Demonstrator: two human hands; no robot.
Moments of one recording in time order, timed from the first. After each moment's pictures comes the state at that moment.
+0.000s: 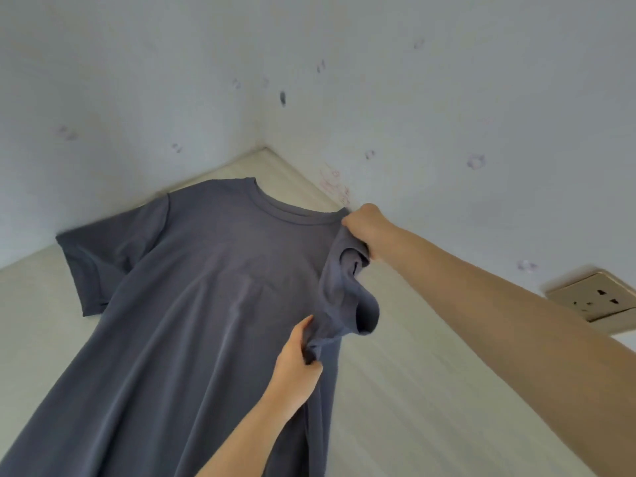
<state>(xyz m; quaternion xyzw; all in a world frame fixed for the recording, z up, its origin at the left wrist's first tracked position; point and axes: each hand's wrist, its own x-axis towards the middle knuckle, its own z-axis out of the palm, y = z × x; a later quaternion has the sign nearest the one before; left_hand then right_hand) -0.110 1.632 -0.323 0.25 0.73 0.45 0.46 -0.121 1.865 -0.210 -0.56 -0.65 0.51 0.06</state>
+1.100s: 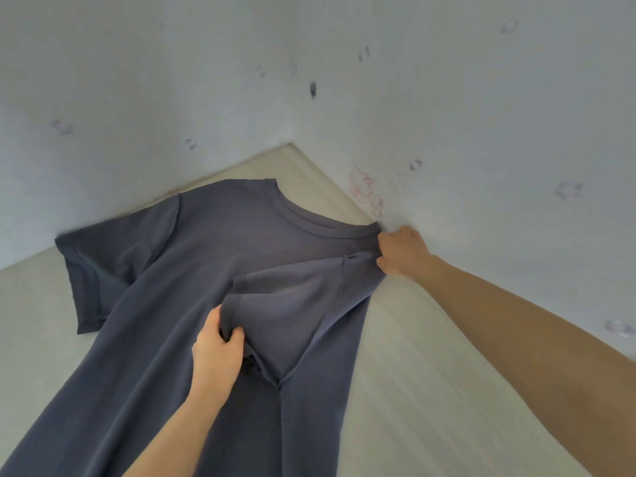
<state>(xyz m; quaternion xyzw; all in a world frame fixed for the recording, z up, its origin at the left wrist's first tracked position) -0.237 1.628 -0.336 0.08 0.84 0.47 0.26 -0.133 1.955 -0.312 -0.34 -0.92 -0.03 -0.20</state>
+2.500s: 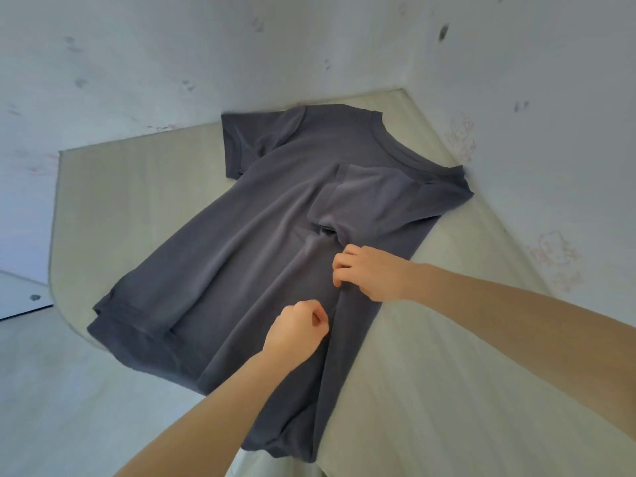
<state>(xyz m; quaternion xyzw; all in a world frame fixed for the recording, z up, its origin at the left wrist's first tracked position) -0.072 1.496 -0.317 0.17 0.89 0.27 0.33 -0.076 1.712 -0.309 0.26 -0.96 0.02 -0.13</state>
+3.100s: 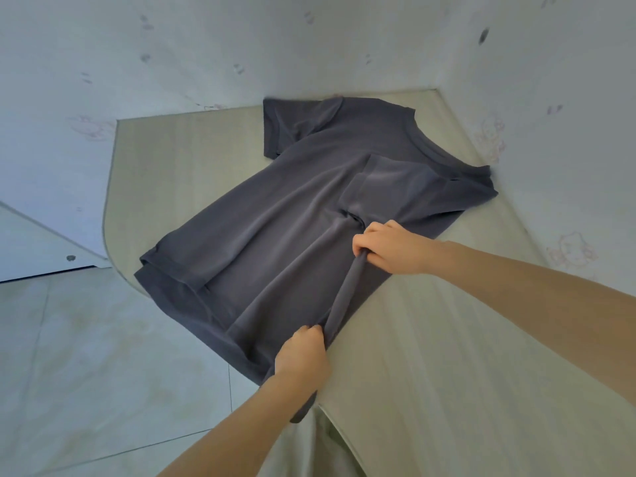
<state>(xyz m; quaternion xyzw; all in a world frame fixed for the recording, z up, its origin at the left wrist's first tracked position) 0.006 1.447 -0.321 0.14 0.91 0.13 0.36 -0.072 1.690 -0.281 0.19 -0.97 0.06 -0.15</state>
